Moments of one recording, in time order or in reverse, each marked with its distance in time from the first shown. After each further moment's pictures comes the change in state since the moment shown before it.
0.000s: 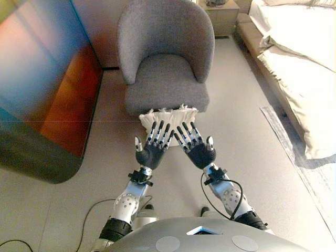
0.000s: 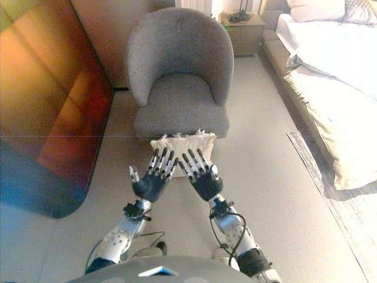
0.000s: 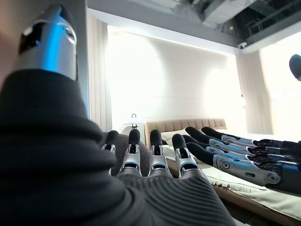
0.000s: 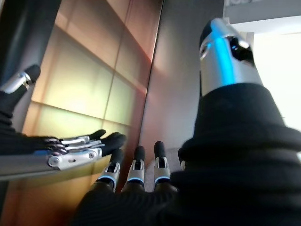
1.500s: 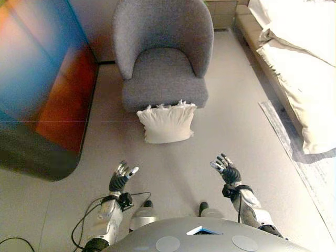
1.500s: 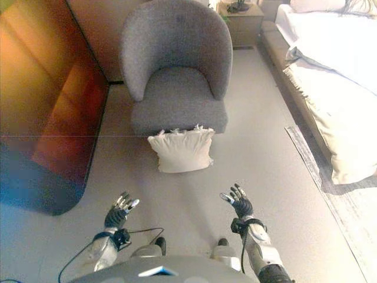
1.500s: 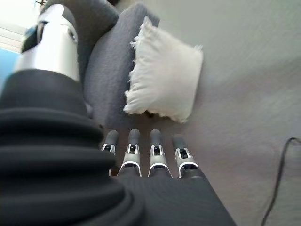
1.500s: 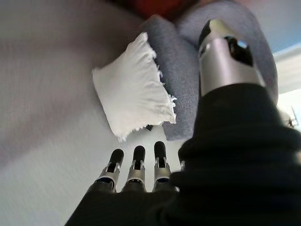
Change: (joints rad) left arm 0.094 0.131 0.089 0.302 0.986 -0.332 0.568; right arm 0.070 -0.124 -0.128 0.187 -0.779 -0.195 -0.550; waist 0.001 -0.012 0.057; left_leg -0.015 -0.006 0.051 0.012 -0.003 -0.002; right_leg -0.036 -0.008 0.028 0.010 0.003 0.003
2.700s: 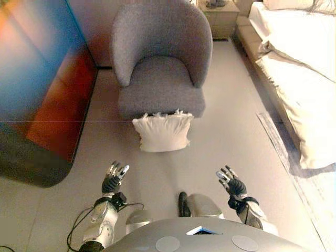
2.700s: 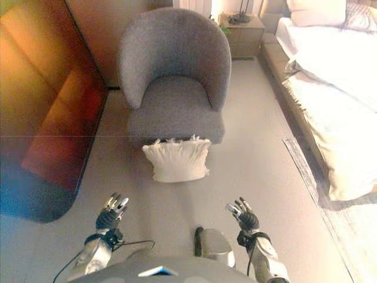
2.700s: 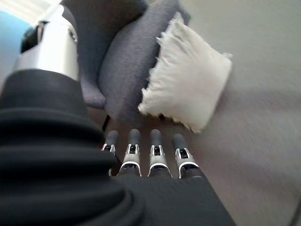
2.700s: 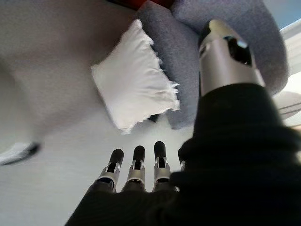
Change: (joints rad) left arm 0.026 -0.007 0.017 -0.062 -0.170 0.003 0.007; right arm 0.067 -0.053 -0.052 0.029 0.010 0.010 0.066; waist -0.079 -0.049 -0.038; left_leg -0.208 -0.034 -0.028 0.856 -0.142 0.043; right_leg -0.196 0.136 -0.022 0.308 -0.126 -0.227
